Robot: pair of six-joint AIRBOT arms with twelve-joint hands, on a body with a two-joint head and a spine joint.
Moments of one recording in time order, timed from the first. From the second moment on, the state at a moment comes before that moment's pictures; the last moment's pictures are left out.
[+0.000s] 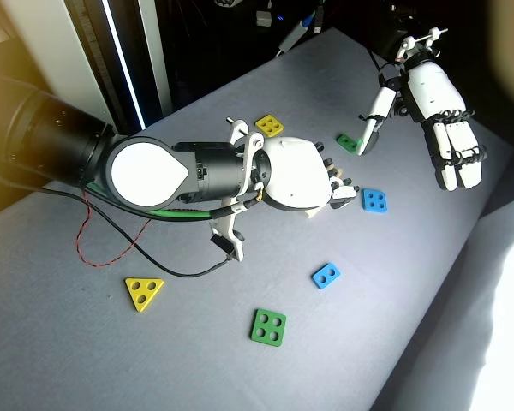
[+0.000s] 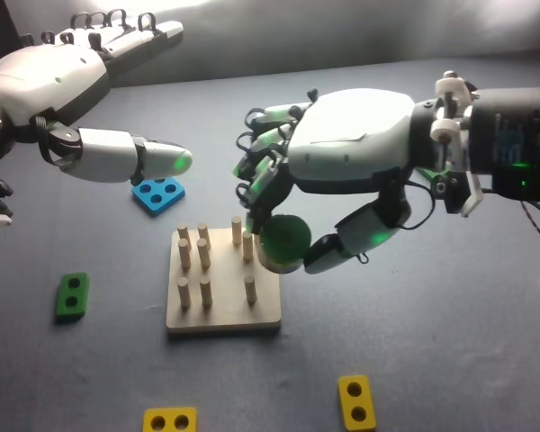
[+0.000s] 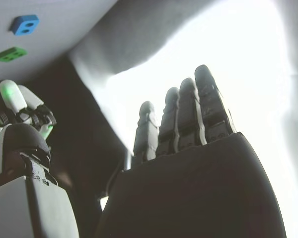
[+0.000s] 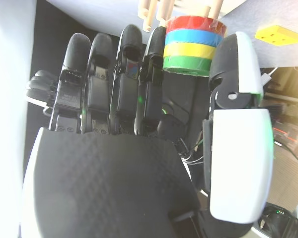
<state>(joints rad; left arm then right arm) 0.76 -1.02 1.23 -0.27 -0.69 0.86 -0.50 -1.31 1.36 -1.09 0.50 -0.01</state>
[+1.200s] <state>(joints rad) 0.73 -1.03 1.25 -0.25 -0.67 0.87 -0.49 -1.36 1.38 -1.13 0.52 0.02</state>
